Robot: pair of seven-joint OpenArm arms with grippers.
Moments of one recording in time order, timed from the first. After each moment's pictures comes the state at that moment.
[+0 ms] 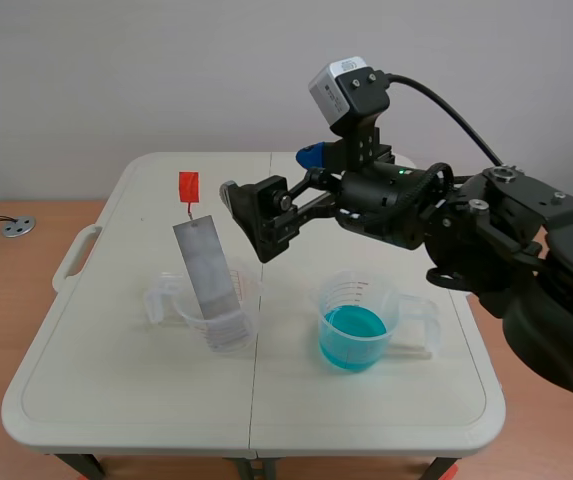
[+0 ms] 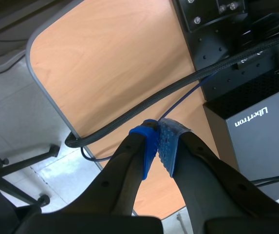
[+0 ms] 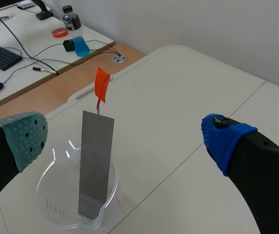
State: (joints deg) left arm 61.2 -24.2 -8.4 92.6 -8.4 -30.0 15.6; right arm 13.1 16.8 -27.9 78.7 23.5 27.1 -2.4
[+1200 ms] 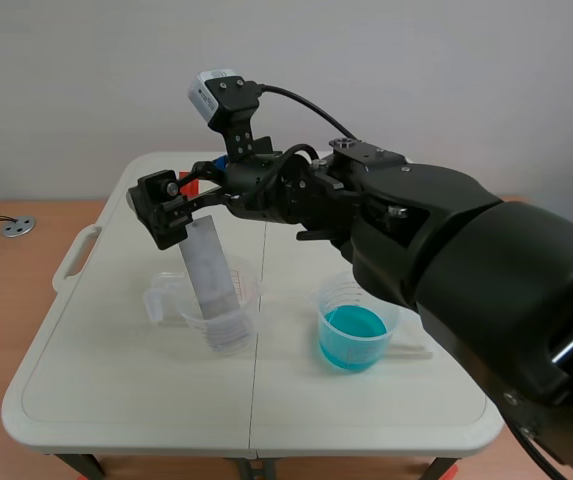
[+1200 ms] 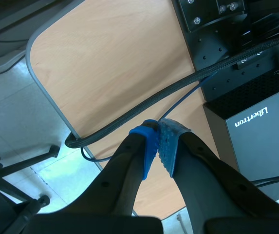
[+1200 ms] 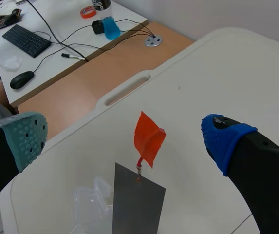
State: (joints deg) left arm 61.2 -24.2 -8.4 92.6 -8.4 -30.0 15.6; right arm 29.7 -0.8 -36.0 51.5 23.5 29.2 -4.1
